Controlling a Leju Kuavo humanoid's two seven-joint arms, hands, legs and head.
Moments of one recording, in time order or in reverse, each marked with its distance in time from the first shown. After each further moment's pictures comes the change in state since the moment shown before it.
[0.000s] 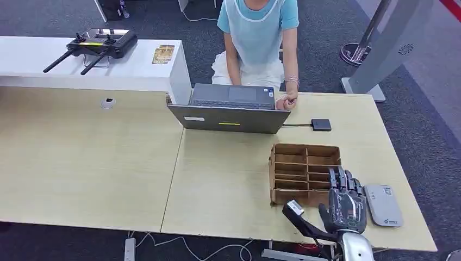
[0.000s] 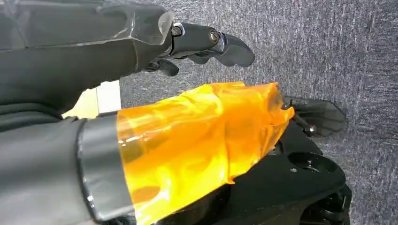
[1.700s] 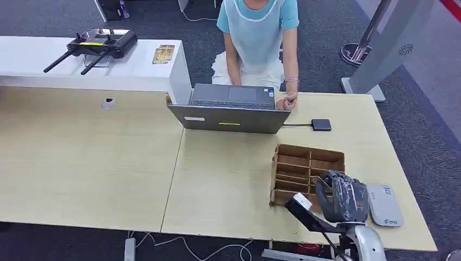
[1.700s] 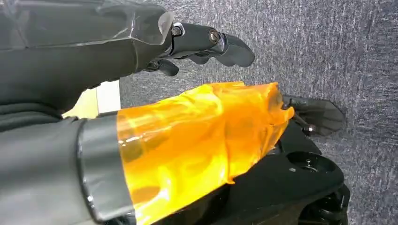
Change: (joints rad) left arm 0.000 0.000 0.000 0.000 0.011 -0.003 -0.002; right arm -0.013 0.085 -0.113 -0.104 -0.323 -0.019 -0.347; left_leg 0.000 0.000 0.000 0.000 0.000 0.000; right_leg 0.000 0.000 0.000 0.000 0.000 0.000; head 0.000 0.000
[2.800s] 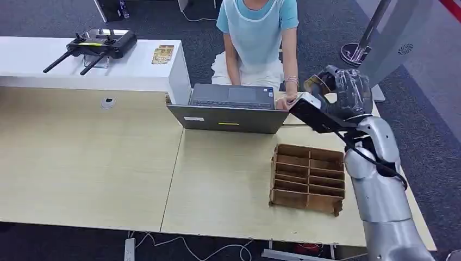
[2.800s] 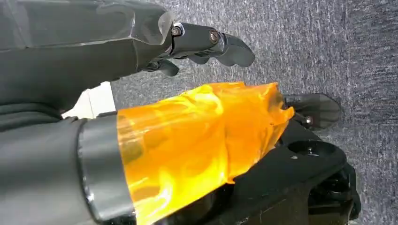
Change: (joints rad) left arm -0.002 0.026 -0.073 0.000 -0.102 -0.066 -0.018; right arm -0.757 -0.097 0.115 0.331 -0.220 0.208 -0.036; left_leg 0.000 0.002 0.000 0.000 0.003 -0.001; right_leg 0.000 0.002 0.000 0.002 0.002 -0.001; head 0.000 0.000
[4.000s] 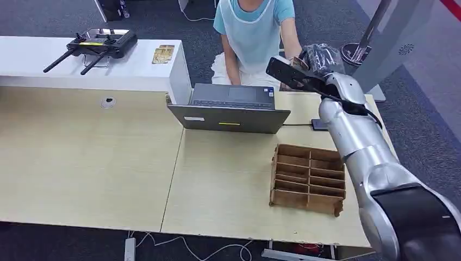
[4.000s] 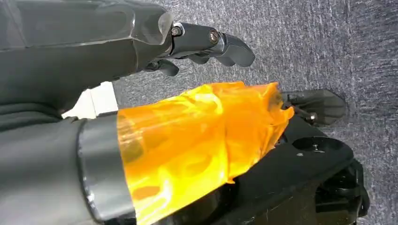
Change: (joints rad) left arm 0.001 0.010 -0.011 0.008 -0.004 -0.027 0.011; right arm -0.441 0.113 0.126 0.750 0.098 -0.069 0.104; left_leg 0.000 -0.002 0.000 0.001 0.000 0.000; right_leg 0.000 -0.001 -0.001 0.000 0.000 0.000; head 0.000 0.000
